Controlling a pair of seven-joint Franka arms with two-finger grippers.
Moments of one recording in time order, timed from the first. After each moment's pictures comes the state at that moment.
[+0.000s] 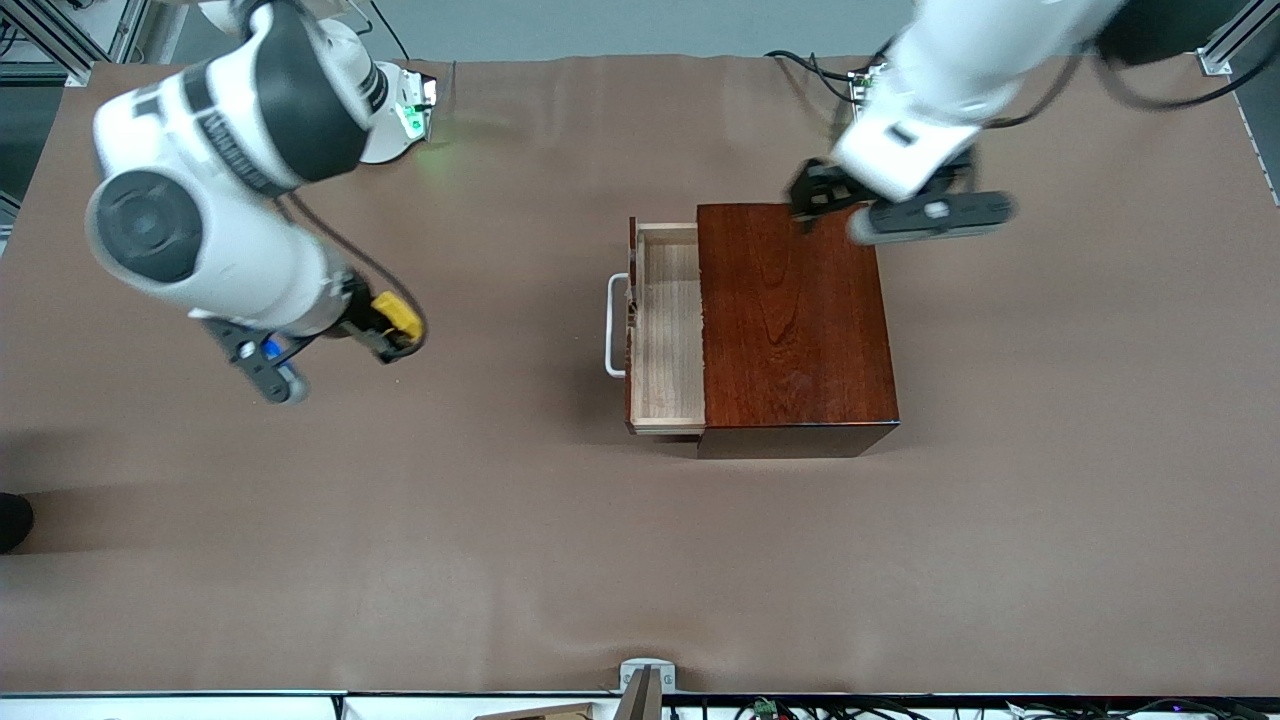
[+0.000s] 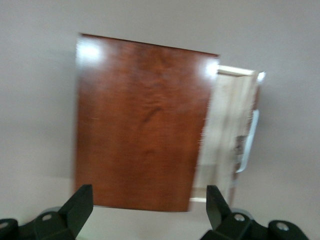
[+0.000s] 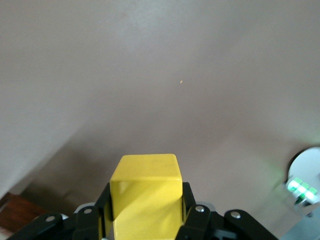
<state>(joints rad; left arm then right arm) -0.14 0.20 -0.52 -1.40 -0.03 1.60 -0.83 0.28 0.38 0.02 -1.29 0.09 1.43 1.06</state>
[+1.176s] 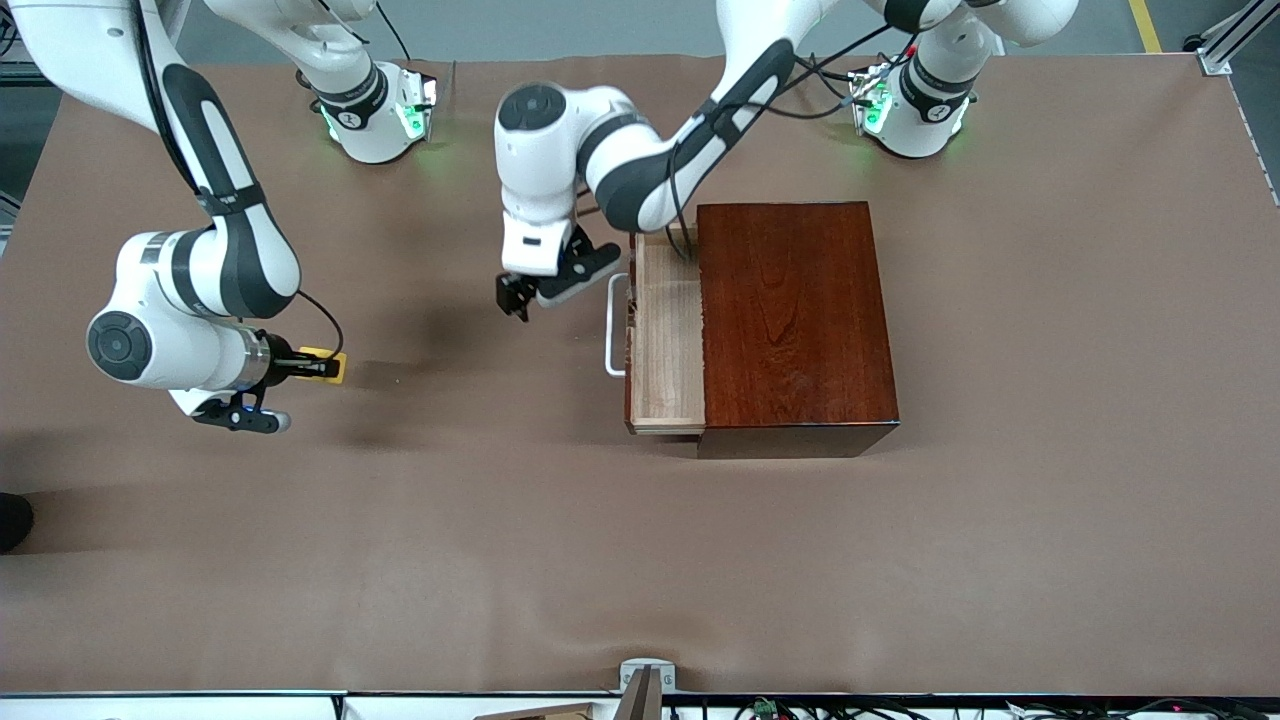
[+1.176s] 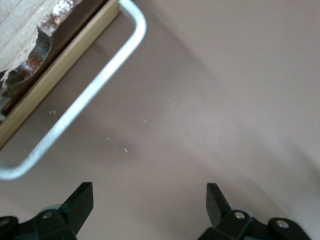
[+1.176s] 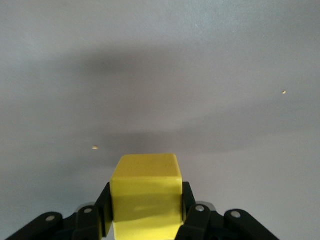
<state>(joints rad) -0.98 0.81 -0.03 -1.19 0.14 2.14 -1.78 -0.02 0.35 0.02 -2.01 0.04 2.08 0.10</state>
